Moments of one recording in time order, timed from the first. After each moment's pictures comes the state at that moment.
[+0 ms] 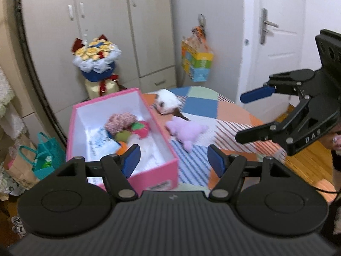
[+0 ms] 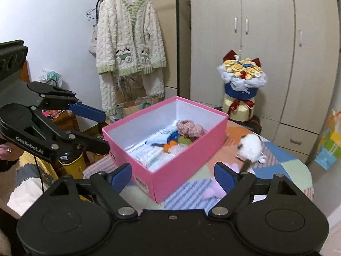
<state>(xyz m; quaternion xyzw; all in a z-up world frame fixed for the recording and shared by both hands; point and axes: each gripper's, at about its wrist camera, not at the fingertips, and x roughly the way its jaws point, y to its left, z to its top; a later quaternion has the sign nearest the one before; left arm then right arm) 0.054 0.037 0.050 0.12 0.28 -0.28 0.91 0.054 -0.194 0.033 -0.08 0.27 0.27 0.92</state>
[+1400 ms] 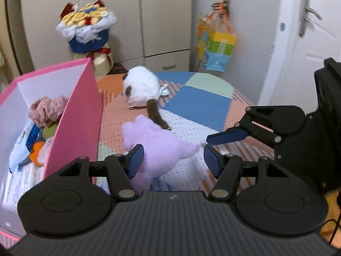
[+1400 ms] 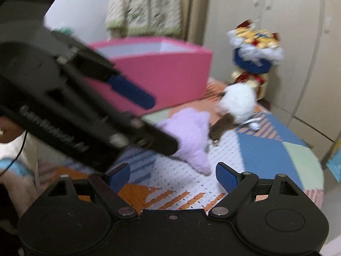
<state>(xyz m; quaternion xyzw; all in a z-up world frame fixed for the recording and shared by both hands) 0.176 -0.128 -0.074 0.06 0.33 -0.19 0.92 0.176 -0.265 -0.112 -0.19 0.30 0.35 0.87</state>
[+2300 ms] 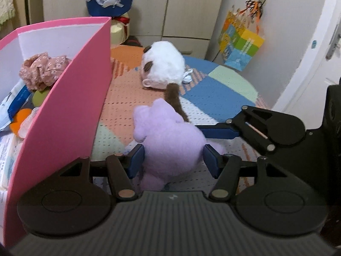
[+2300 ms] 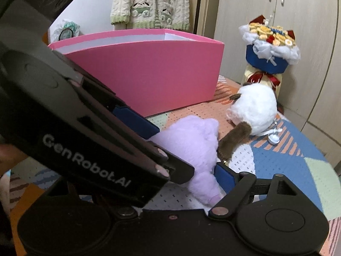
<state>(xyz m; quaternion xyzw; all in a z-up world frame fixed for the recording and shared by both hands) 0.222 -0.115 -0.100 -0.04 0.38 -0.17 0.91 0.214 -0.238 -0.128 -0.19 0.28 0.36 0.87</state>
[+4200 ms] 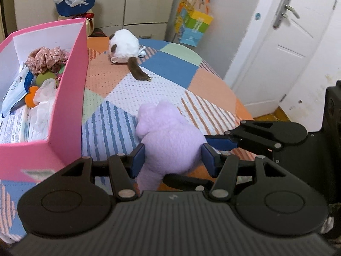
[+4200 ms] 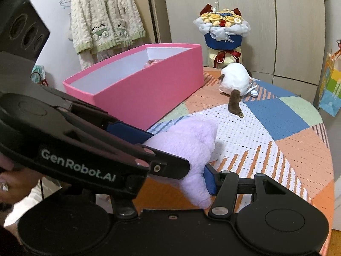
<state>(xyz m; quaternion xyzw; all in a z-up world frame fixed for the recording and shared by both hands) 0.108 -0.085 -0.058 0.00 0.41 -0.28 0.87 0.084 -0.234 -0.085 -0.03 0.34 0.25 0.90</state>
